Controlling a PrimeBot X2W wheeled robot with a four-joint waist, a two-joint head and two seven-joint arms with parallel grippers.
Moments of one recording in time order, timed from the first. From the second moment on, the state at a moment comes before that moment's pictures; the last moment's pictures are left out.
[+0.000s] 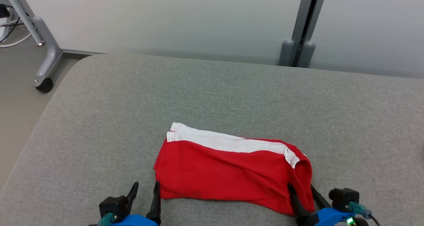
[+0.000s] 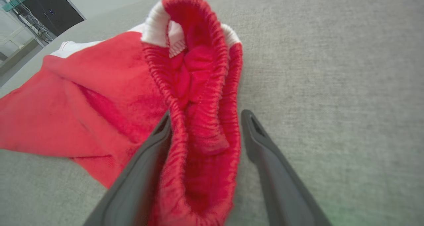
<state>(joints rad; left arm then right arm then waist) -0.11 0.07 -0.25 0.65 -0.37 -0.09 -0.26 -0.20 -0.05 0.19 0.79 0.37 0.13 -0.27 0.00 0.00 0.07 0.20</state>
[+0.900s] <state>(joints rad) -0.10 0.05 -0.24 0.68 -0.33 -0.12 -0.26 -0.18 -0.07 0.04 0.75 0.46 0.13 -0.26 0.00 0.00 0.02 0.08</state>
